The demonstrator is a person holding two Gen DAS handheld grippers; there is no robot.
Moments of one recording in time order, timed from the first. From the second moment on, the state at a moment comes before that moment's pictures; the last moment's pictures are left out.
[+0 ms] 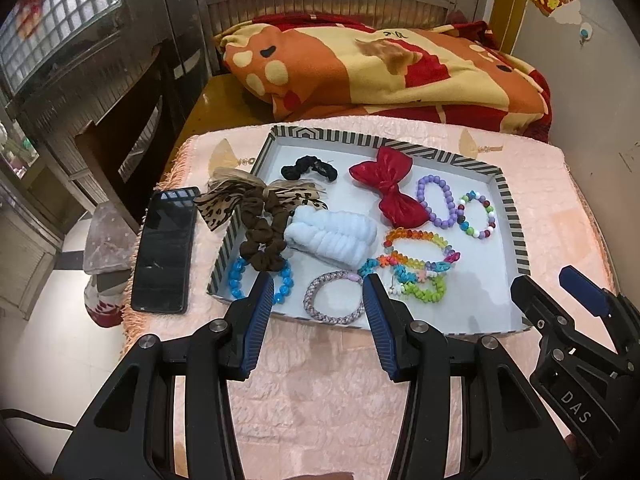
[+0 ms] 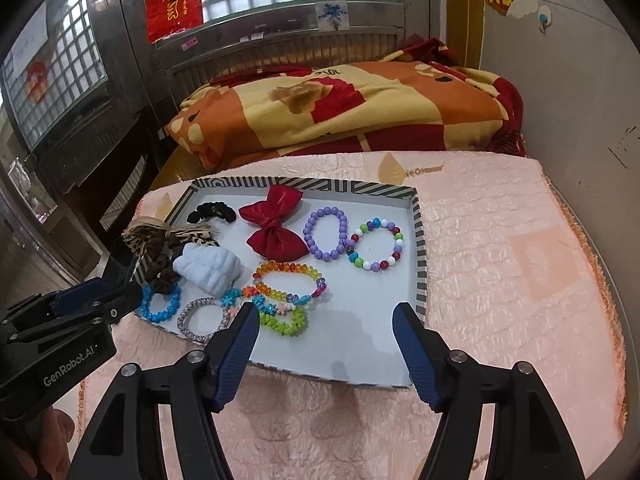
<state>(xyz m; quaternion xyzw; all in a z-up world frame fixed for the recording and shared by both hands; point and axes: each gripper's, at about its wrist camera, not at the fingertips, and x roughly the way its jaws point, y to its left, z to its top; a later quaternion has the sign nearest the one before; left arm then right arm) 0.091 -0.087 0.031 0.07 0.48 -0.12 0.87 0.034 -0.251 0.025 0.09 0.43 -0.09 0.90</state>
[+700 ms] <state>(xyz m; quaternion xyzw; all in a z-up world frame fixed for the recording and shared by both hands) 0.079 -0.075 0.038 0.07 0.47 -0.11 0.87 0.029 -0.245 0.031 0.08 0.43 -0.09 0.90</state>
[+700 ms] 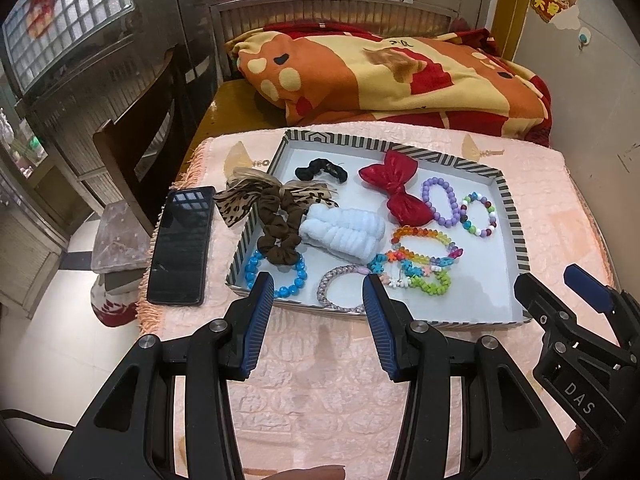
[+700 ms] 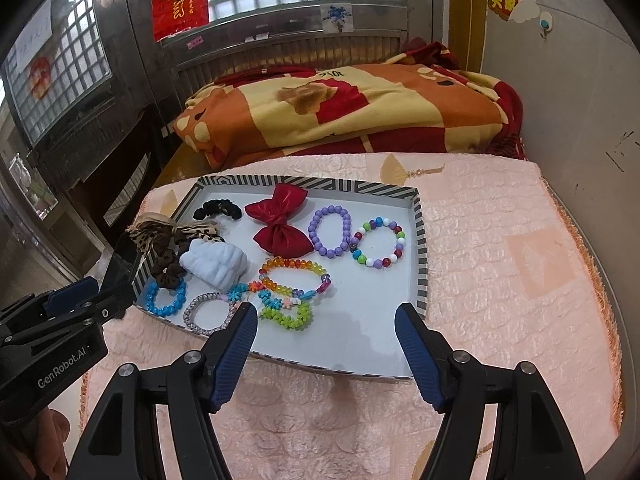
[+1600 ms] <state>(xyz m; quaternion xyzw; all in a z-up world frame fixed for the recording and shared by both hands) 0.083 -0.076 0.034 0.07 0.47 -0.11 0.87 0.034 -0.245 0.024 0.08 0.44 -0.09 0.89</state>
